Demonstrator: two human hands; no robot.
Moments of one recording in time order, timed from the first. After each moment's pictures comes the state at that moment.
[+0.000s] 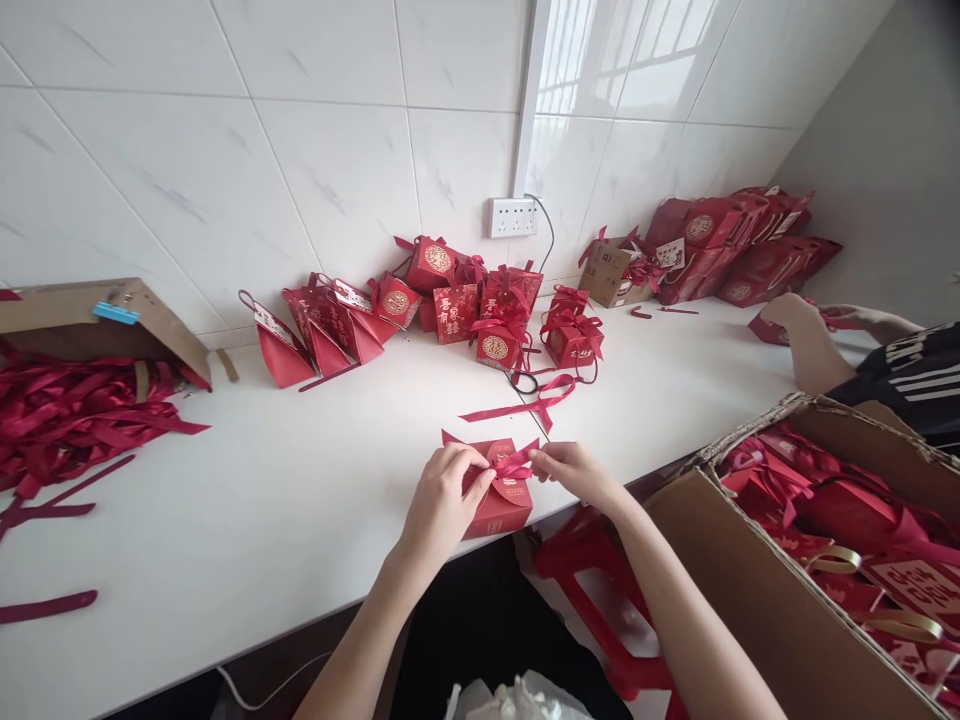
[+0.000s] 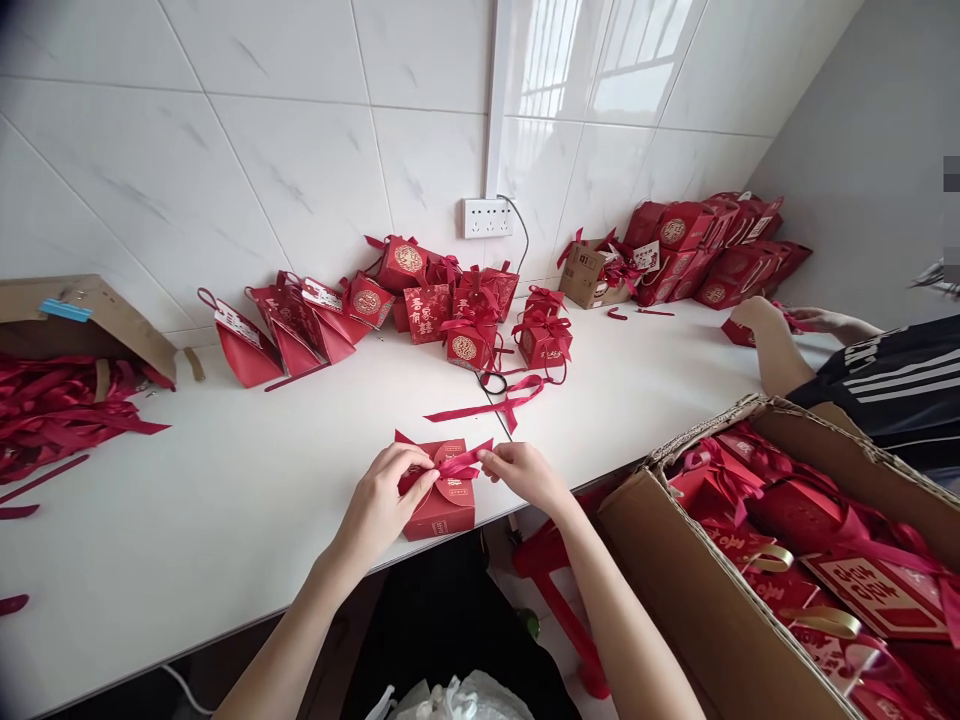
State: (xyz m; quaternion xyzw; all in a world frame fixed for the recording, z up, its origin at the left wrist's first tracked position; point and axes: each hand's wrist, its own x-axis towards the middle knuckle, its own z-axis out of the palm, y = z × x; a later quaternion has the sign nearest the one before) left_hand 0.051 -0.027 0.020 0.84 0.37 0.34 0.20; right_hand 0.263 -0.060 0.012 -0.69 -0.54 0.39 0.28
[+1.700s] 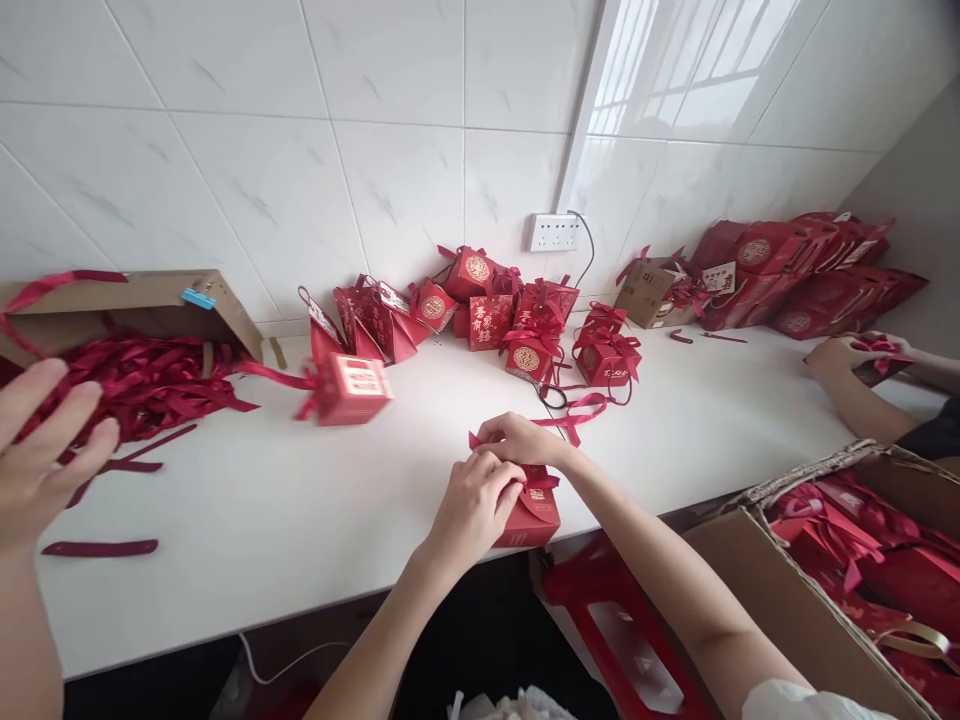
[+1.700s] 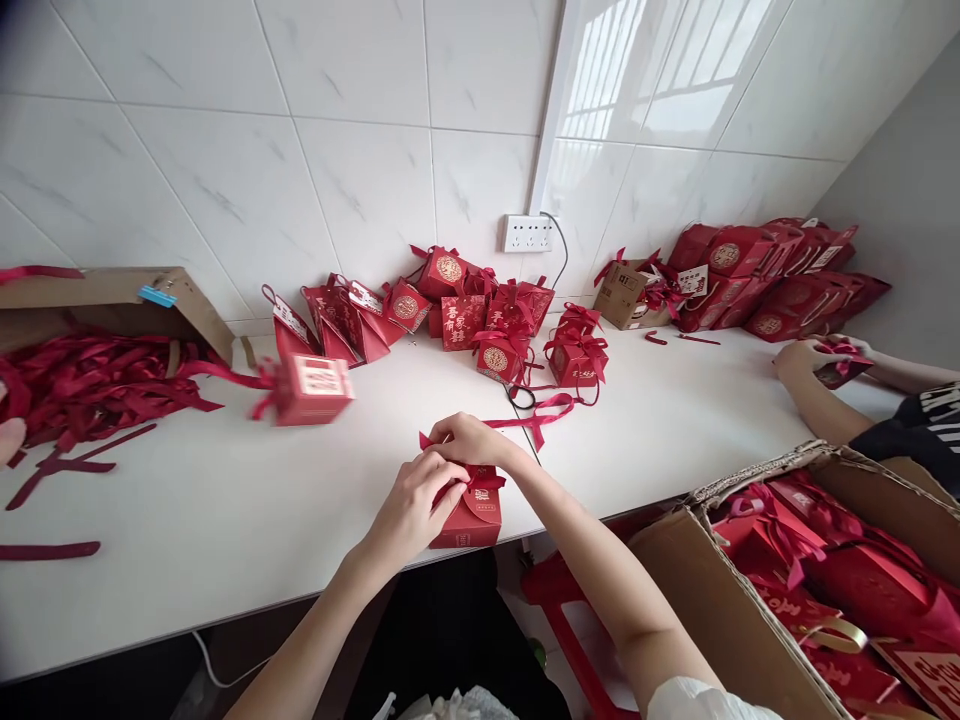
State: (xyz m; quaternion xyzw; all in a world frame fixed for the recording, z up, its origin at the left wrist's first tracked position) left_hand 0.052 -0.030 0.015 0.87 0.36 0.30 0.13; right_hand 0.196 0.026 0.041 -0.49 -0.74 0.40 0.21
